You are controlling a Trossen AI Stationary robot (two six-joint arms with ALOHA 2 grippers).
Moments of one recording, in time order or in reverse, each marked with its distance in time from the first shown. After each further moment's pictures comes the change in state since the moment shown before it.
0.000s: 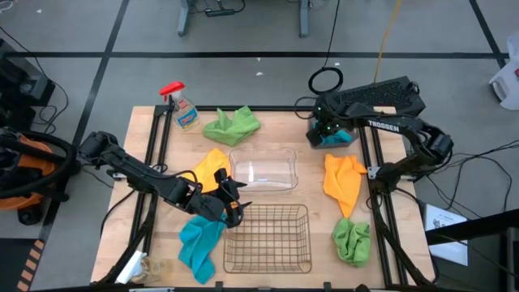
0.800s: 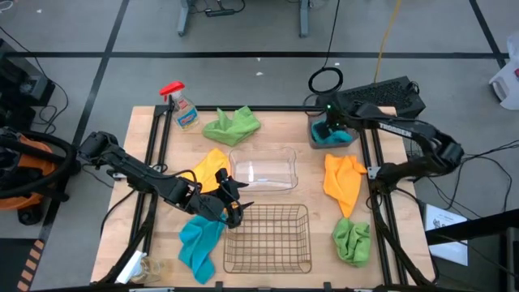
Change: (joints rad) left arm 0.000 0.000 0.000 0.046 -0.001 0.007; right arm -0.044 -0.110 -0.050 -0.012 0.193 0.056
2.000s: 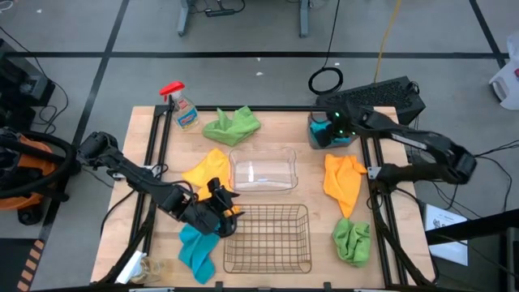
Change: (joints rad) left arm -0.103 0.000 0.000 -0.196 0.000 -0.221; right arm 0.104 -0.226 -0.078 0.017 -0.180 0.078
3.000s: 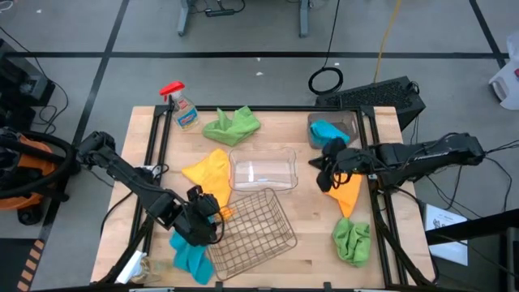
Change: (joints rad) left arm -0.106 -0.011 0.159 -0.513 0.207 -0.363; right arm 0.796 -0.164 0.000 0.151 0.267 0.184
